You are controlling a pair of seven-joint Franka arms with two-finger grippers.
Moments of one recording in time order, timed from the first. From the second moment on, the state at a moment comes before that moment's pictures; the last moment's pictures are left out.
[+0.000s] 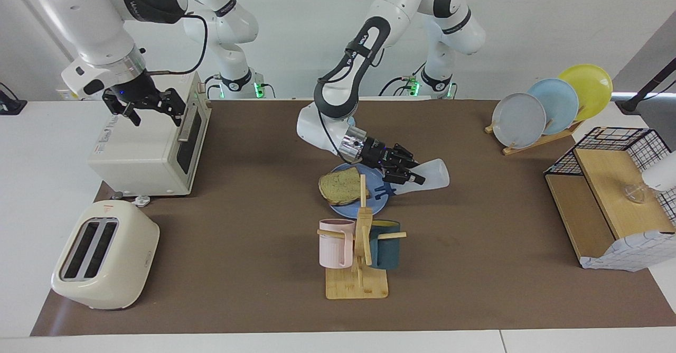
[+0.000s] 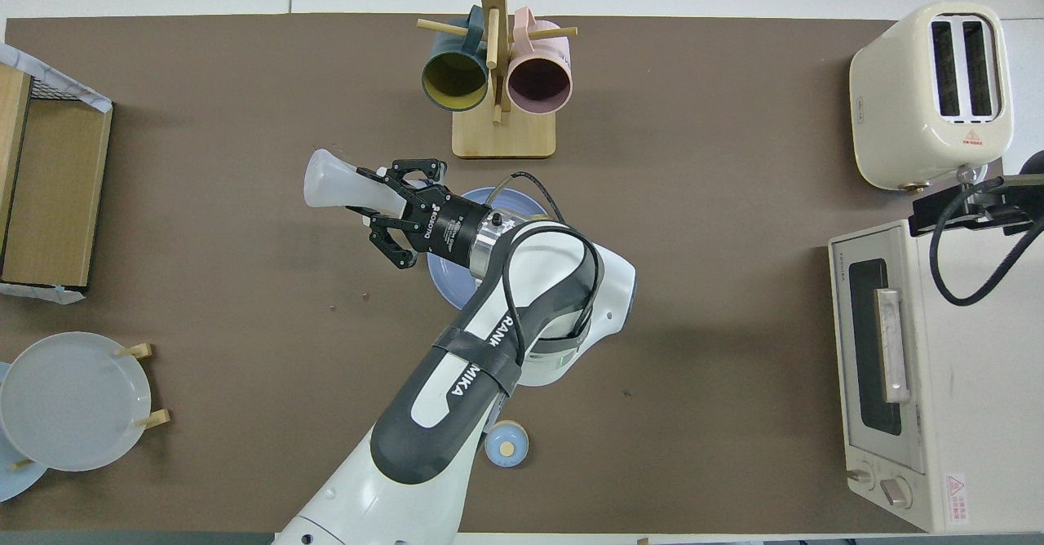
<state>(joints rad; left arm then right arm) -1.01 0.58 0.19 -1.59 1.14 1.45 0.65 -0.05 -0.03 0.00 -1.69 -0.03 1.59 -0.03</state>
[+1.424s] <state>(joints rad) -1.00 0.35 0.20 -1.63 0.82 1.48 0.36 -0.05 -0.03 0.00 -1.69 -0.03 1.59 -0.03</state>
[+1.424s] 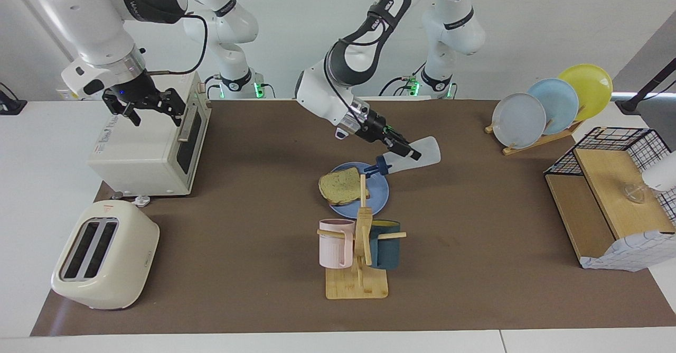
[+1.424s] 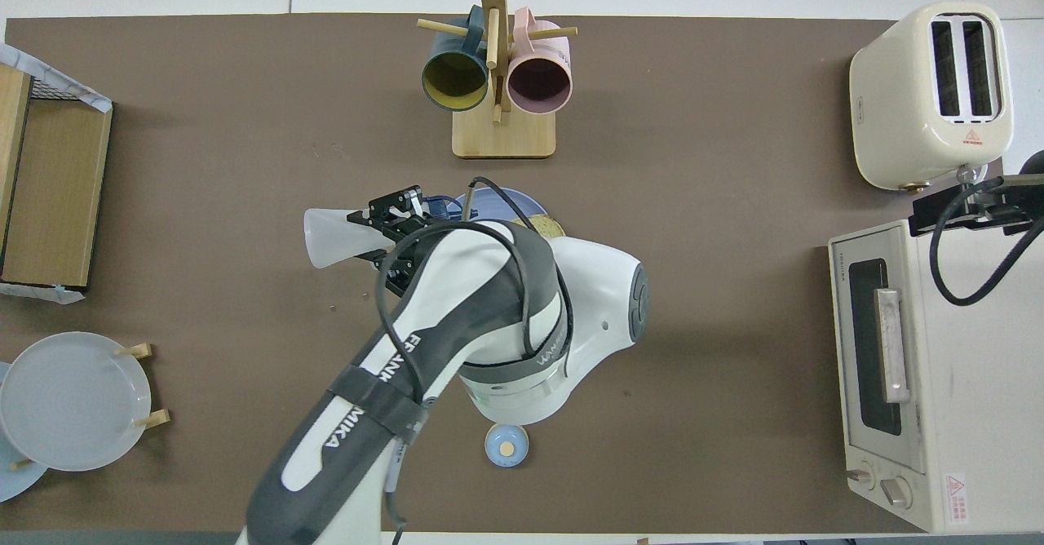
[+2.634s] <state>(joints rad) -0.63 0.07 0.20 -1.80 0.36 1.92 0.30 -0.05 -0.03 0.00 -1.69 -0.03 1.59 -0.03</state>
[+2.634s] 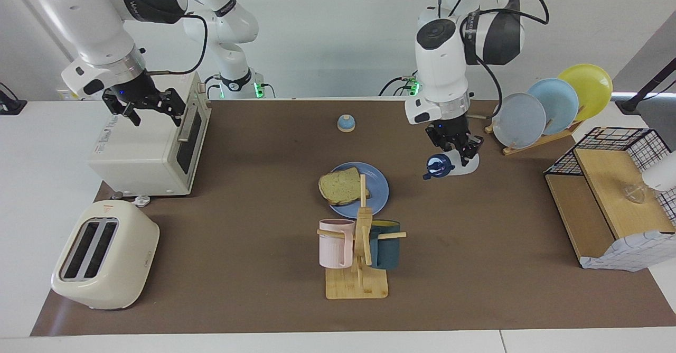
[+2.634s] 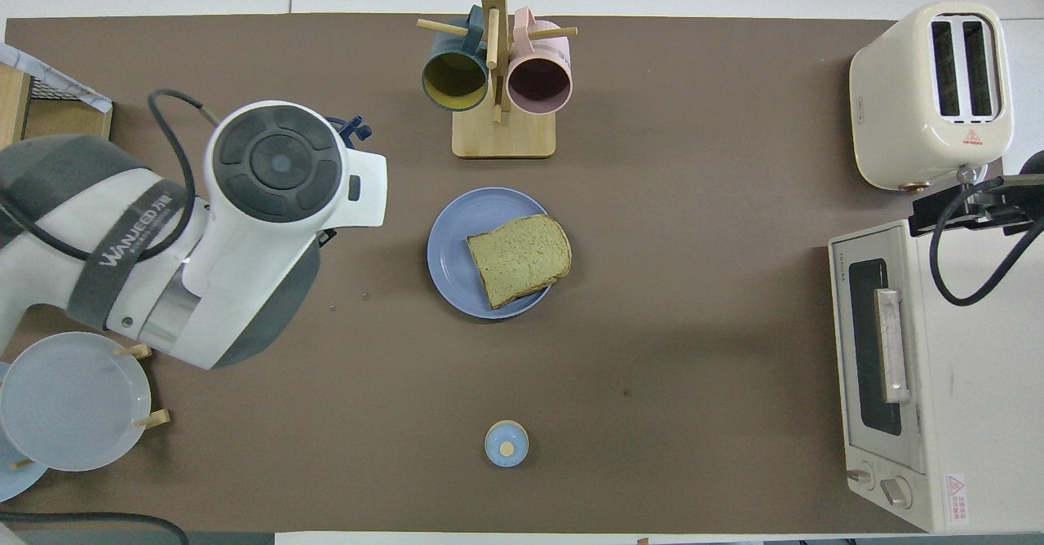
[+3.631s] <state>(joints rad) -0.51 -0.09 0.20 -2.31 0.27 2.79 -0.20 -0.05 -0.03 0.00 -1.69 -0.03 1.59 -0.03</state>
